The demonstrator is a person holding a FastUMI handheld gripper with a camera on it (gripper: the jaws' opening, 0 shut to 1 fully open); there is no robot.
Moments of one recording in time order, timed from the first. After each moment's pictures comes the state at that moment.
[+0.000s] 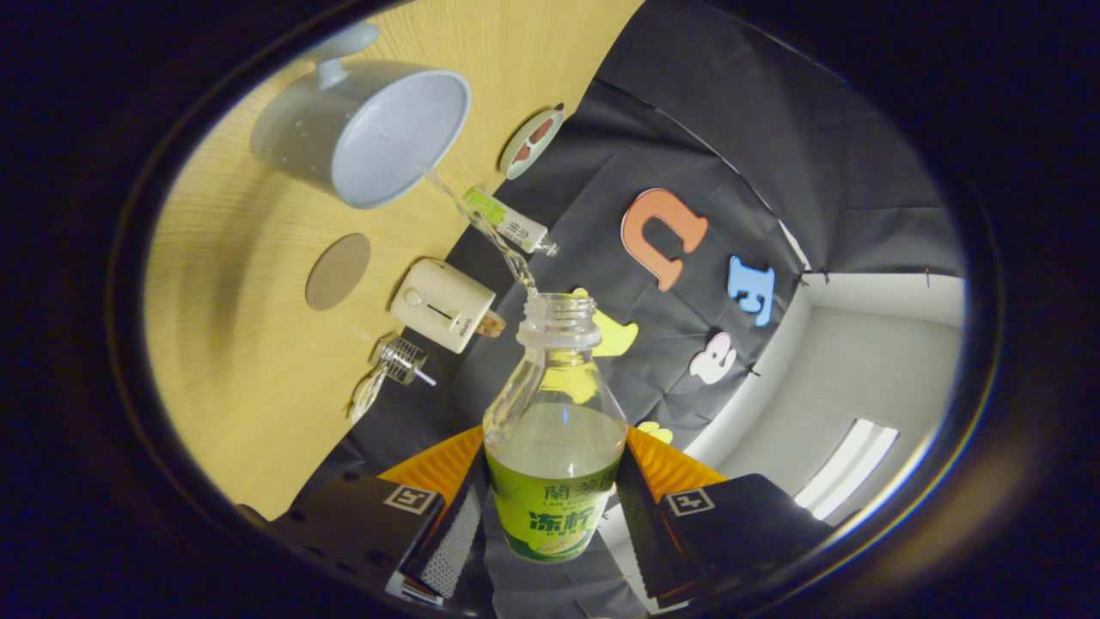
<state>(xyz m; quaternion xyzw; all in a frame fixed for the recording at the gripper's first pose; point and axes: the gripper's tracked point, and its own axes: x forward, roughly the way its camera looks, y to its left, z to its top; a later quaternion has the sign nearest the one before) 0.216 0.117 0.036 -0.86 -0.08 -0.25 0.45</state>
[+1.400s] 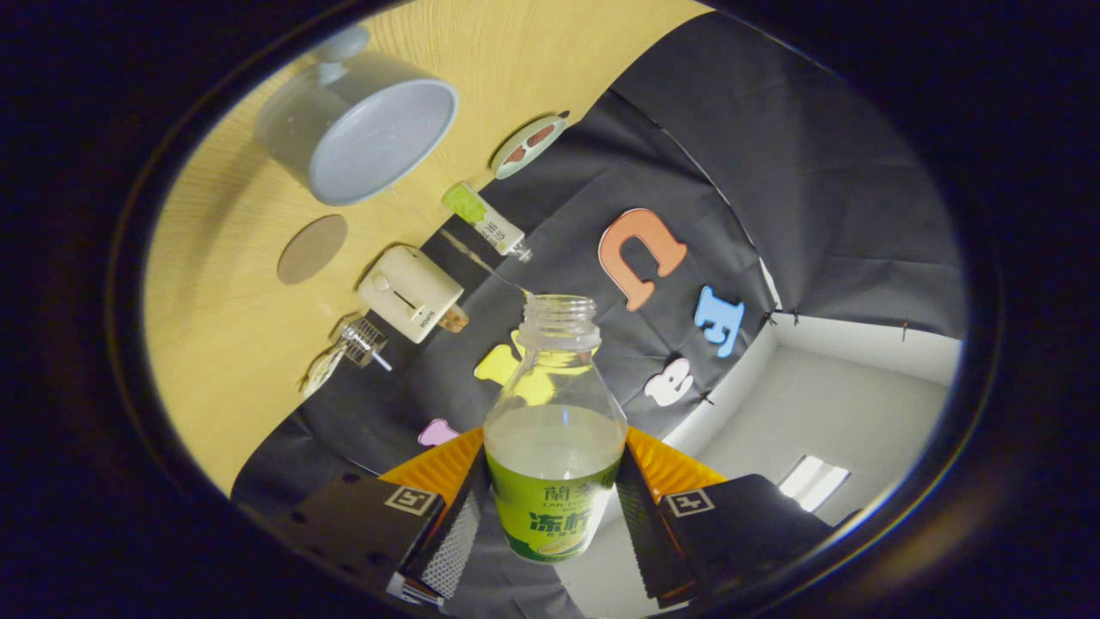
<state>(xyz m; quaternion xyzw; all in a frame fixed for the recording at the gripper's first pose) 0.197 0.151 0.056 -0.88 -0.12 -0.28 0.36</state>
